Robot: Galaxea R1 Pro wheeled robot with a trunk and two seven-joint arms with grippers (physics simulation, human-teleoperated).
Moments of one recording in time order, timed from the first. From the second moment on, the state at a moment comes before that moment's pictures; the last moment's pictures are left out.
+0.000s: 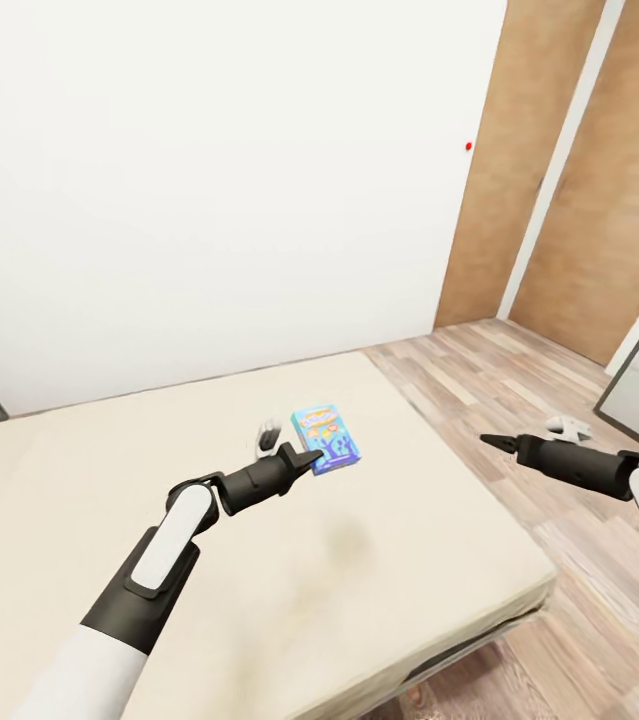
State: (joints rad) left arm -0.60 -0.01 -0.28 -1.28 1.28 0.70 -0.02; right arm -0.56 -0.41 -0.19 -1.50 -0.69 1.04 0.23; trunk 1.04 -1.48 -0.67
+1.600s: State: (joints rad) left arm -0.57 -0.01 -0.21 -1.29 1.28 0.69 0.00; right arm -0.56 -0.41 -0.18 -1.50 -0.69 1.04 0.23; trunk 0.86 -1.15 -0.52
